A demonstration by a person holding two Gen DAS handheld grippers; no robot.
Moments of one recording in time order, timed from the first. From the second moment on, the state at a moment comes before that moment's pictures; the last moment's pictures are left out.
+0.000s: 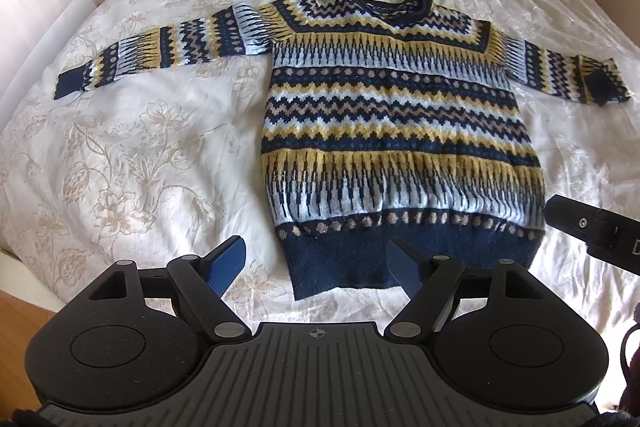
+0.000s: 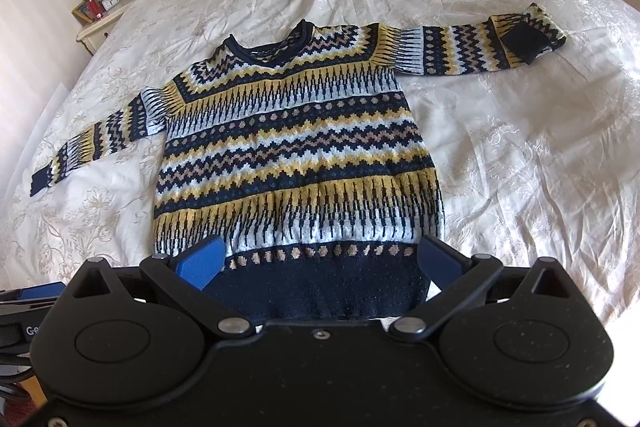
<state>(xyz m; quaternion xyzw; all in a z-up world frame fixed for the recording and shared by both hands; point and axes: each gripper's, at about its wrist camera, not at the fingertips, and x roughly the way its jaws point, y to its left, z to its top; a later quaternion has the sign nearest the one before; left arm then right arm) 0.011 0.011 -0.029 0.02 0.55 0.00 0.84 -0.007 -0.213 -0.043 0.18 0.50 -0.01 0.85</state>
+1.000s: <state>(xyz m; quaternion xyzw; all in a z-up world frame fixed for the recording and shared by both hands) 0.126 -0.073 -0.058 -0.01 0.52 0.01 0.85 0.187 -0.406 -0.138 -0.07 0.45 -0.10 0.88</state>
